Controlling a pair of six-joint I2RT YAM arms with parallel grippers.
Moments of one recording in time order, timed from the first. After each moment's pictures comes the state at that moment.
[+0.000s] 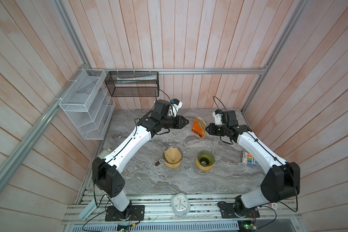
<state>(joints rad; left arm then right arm) -0.55 1.69 1.69 -0.53 0.50 -0.41 0.26 1.54 1.27 -0.50 -0.24 0.34</state>
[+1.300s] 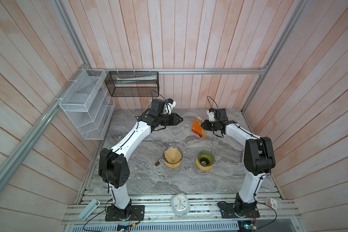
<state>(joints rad) -0.44 1.81 1.69 -0.47 0.58 -0.42 0.21 1.93 1.43 -0.30 -0.32 0.29</state>
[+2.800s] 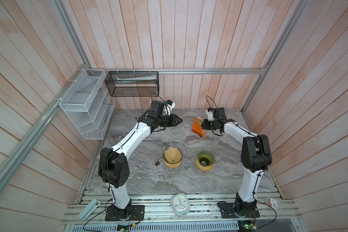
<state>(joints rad) -0.43 1.81 1.64 -0.43 0.60 -0.44 0.21 1.98 1.49 -0.34 -0.31 0.27</state>
